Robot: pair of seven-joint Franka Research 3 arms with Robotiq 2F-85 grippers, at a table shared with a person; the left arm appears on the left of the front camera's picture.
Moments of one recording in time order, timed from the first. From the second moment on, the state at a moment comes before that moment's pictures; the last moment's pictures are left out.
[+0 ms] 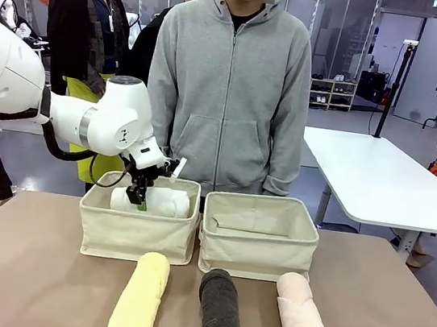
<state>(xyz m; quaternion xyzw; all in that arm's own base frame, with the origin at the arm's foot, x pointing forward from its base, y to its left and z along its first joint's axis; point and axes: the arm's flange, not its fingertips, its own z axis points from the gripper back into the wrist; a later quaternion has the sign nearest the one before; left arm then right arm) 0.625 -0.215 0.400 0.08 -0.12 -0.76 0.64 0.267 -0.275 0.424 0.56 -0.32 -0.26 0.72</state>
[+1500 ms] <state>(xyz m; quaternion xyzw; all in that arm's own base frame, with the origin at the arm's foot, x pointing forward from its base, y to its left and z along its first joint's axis) 0.637 -0.223 0.396 0.09 -0.11 -0.73 0.67 0.267 -0.275 0.424 0.56 -0.32 -0.26 0.72</state>
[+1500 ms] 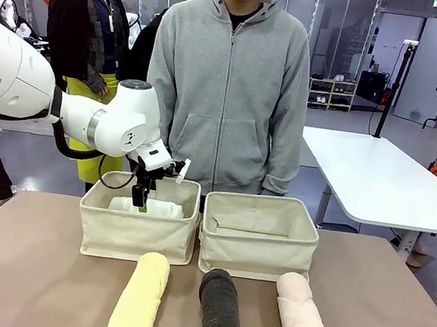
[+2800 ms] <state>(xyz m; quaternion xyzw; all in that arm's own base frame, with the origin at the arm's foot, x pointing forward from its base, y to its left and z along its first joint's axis) 0.477 0.108 0.505 -0.43 -0.29 -0.35 0.78 0.267 -0.275 0.424 0.56 -0.32 -0.26 0.72</state>
